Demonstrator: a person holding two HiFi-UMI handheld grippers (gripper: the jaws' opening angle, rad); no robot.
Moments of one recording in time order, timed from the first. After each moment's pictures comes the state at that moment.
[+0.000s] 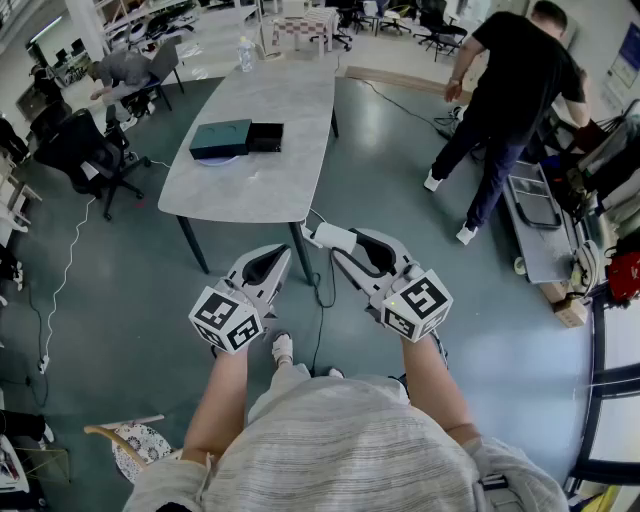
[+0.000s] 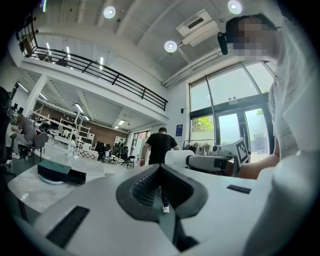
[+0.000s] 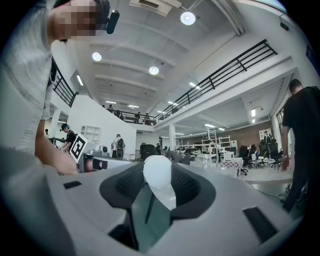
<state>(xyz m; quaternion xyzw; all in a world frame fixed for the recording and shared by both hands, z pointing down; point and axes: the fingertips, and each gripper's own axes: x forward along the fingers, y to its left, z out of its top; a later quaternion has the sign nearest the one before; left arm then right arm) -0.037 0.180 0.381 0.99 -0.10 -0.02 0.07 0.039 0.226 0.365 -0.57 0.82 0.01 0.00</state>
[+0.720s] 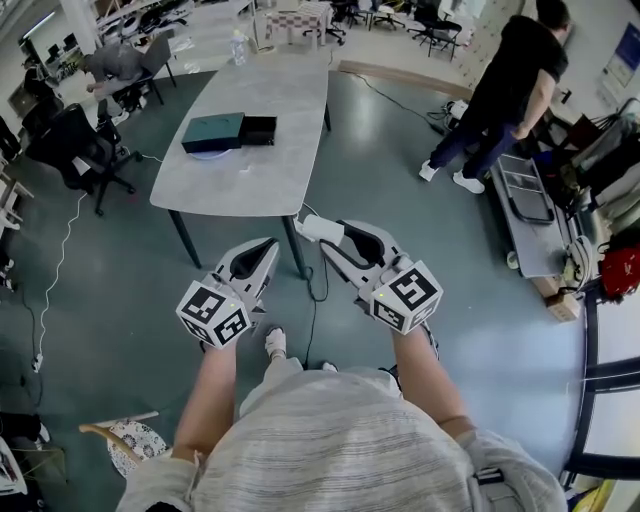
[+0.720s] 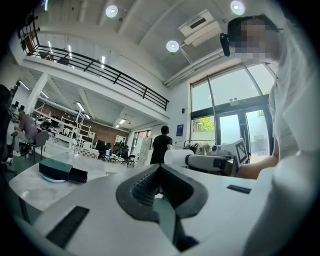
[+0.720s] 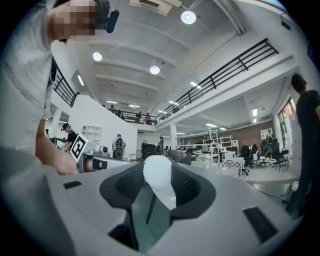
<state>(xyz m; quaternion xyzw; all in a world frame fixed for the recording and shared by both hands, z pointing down) -0.047 0.173 0.381 0.99 -0.10 -0.02 0.07 0.029 0.217 0.364 -0.56 0.83 0.01 0.00</state>
